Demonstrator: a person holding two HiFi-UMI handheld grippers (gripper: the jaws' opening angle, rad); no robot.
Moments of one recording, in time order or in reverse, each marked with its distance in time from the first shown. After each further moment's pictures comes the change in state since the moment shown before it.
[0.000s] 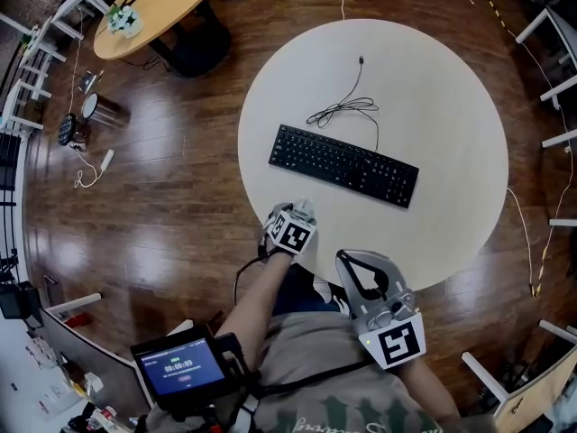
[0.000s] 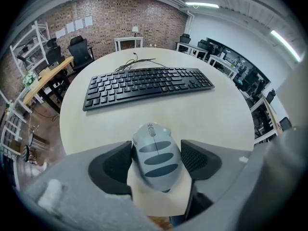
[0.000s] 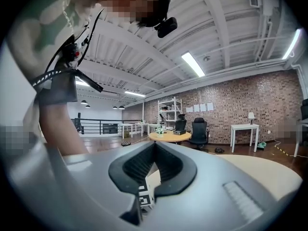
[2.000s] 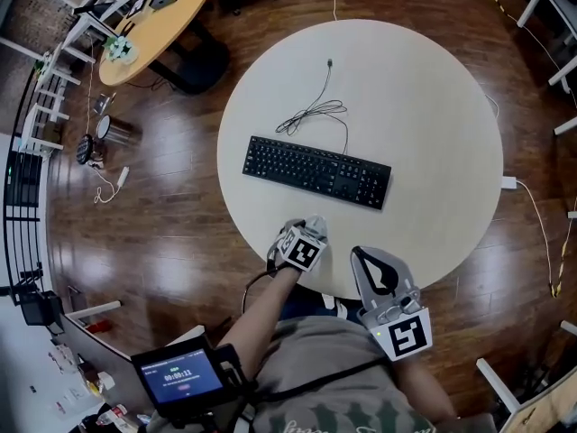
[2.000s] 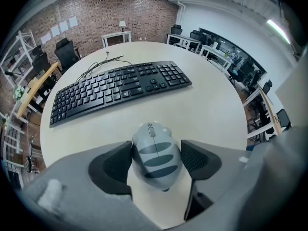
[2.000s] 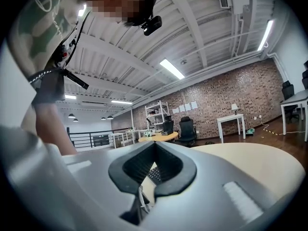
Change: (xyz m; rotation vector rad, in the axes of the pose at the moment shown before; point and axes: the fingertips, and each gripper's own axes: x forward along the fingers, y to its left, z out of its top) left arm 0.026 -0.114 0.029 0.086 0.081 -0.020; right arm -0.097 -0.104 -0.040 0.149 -0.084 -0.103
